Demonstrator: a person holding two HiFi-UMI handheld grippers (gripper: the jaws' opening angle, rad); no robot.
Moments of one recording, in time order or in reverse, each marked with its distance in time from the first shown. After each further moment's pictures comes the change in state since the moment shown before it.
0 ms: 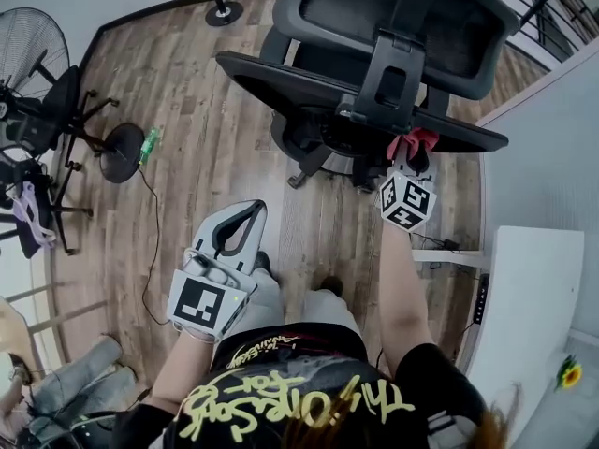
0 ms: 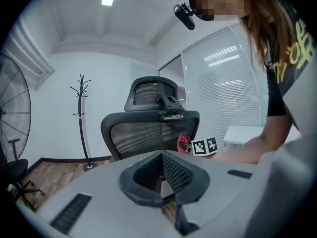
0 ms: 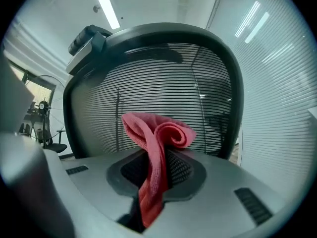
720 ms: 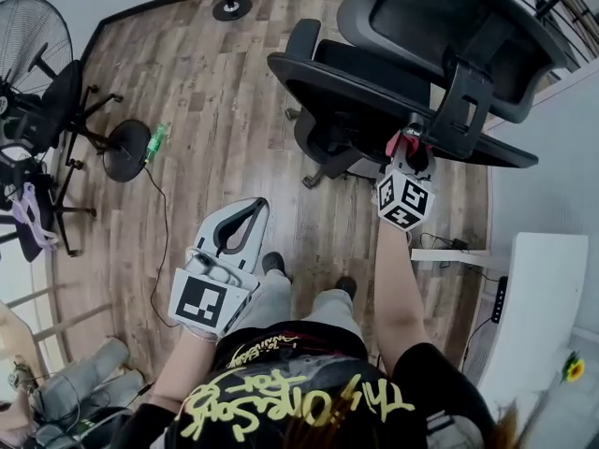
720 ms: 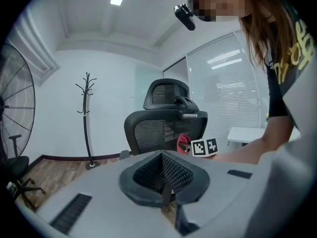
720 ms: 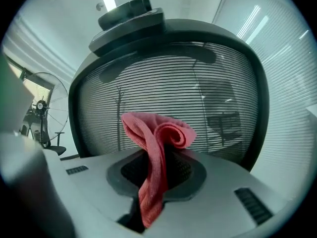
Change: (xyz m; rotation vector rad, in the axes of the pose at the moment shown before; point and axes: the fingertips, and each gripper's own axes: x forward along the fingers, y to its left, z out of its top) left arm -0.031 0.087 -0.015 -0.015 -0.007 0.003; right arm 0.016 0.092 0.001 0.006 -0.015 -0.026
